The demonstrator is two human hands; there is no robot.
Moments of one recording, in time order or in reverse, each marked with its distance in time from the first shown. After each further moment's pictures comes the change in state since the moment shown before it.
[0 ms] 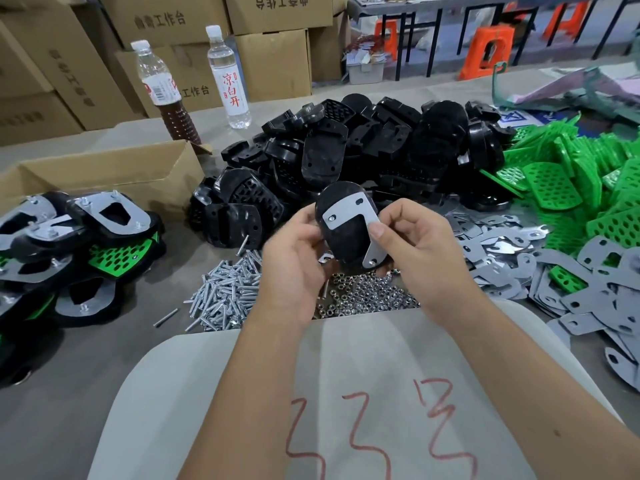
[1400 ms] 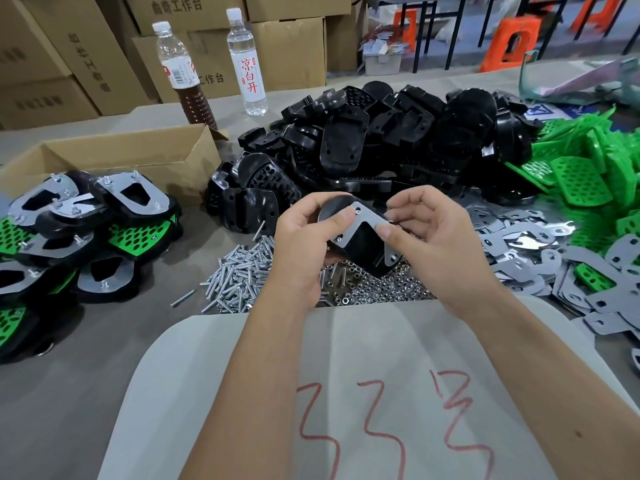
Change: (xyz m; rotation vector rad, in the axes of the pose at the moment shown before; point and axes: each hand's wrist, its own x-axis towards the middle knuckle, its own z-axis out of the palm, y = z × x) left_hand 0.002 0.004 -0.013 0.219 0.074 0.093; right_hand 0.005 0.012 0.001 -0.080 0.002 -0.048
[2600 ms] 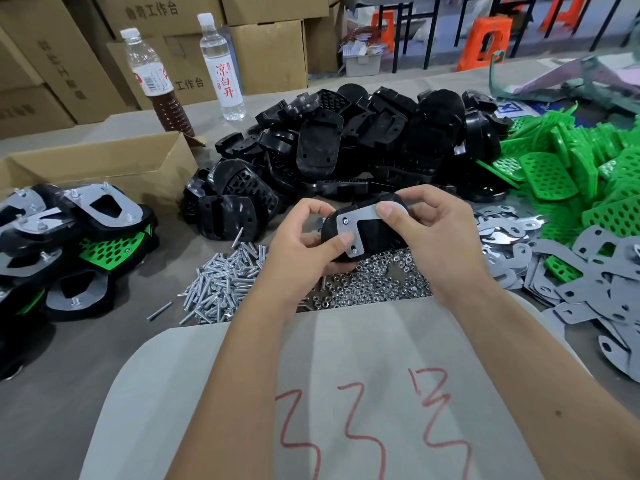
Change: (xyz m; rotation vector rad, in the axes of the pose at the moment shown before) left_hand -0.003 -0.005 0.004 0.138 -0.168 -0.038; right_hand 0.006 0.000 -0.014 0.028 0.212 0.046
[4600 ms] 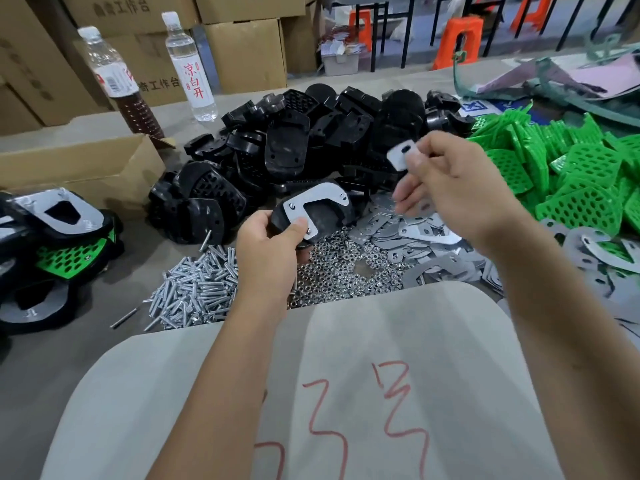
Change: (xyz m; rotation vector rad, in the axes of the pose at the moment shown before) left_hand 0.011 -0.010 0.023 0.012 0.406 0.006; right_hand 0.036 -0.048 -0.069 -0.345 -0.175 -0.072
